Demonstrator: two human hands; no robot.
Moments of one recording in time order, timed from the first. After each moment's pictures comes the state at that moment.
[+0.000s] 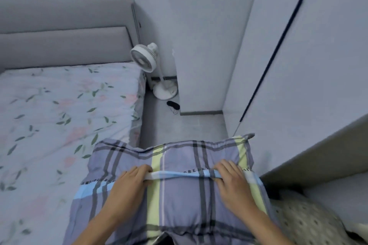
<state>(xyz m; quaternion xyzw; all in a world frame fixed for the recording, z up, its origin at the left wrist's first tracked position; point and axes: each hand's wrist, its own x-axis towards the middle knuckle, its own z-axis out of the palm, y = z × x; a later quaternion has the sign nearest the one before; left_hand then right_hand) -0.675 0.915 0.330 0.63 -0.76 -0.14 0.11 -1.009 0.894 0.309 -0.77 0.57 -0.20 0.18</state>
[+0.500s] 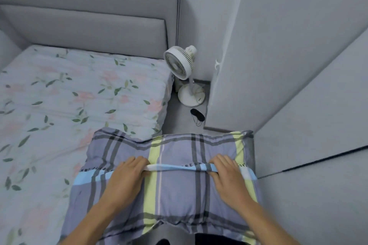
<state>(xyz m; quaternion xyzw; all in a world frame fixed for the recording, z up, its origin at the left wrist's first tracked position) -0.506 0.677 0.286 0.67 -0.72 -0.10 0.13 -0.833 0.590 0.273 -0.83 0.49 -0.15 0.21</state>
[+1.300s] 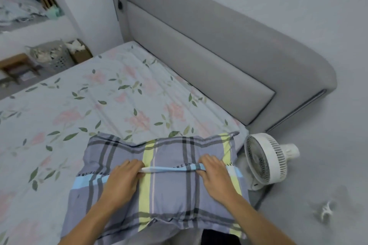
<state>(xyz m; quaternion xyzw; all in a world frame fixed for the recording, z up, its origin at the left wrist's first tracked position) -0.175 0.410 0.225 0.87 -0.46 -0.07 0.18 -0.379 0.141 0.231 -0.95 0.20 -0.04 0.24</state>
